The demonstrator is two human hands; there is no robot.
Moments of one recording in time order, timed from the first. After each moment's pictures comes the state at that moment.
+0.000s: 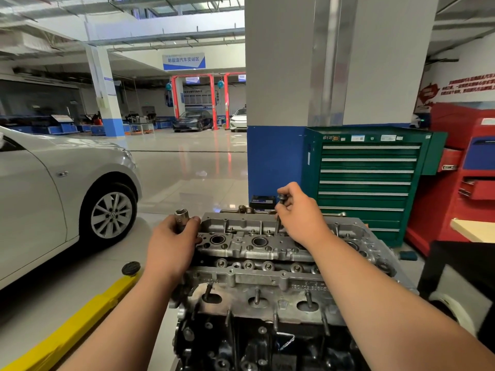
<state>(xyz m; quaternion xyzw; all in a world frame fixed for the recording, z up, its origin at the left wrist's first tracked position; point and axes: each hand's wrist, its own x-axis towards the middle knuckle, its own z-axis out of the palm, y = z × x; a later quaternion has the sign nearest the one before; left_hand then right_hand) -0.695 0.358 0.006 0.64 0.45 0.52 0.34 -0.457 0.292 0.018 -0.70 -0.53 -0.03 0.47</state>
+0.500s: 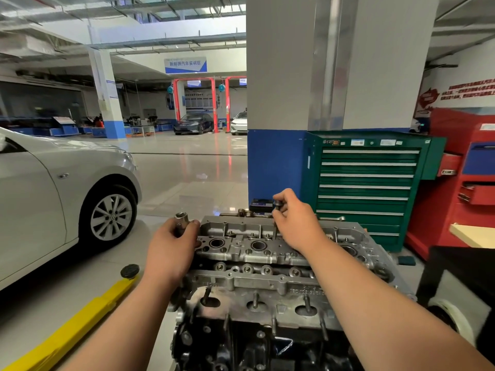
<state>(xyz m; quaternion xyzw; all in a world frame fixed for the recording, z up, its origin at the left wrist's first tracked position) -0.695 0.363 0.003 0.65 0.45 0.52 0.34 -0.464 0.292 0.018 -0.71 -0.54 -0.03 0.45</state>
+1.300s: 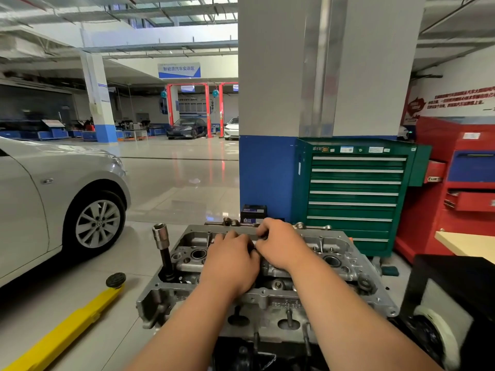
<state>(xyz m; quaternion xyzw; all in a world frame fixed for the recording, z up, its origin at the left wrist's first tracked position) -0.593 0.322 0.002 0.88 0.40 0.24 0.06 -0.465 0.283 0.018 -0.77 -0.54 0.04 0.33</state>
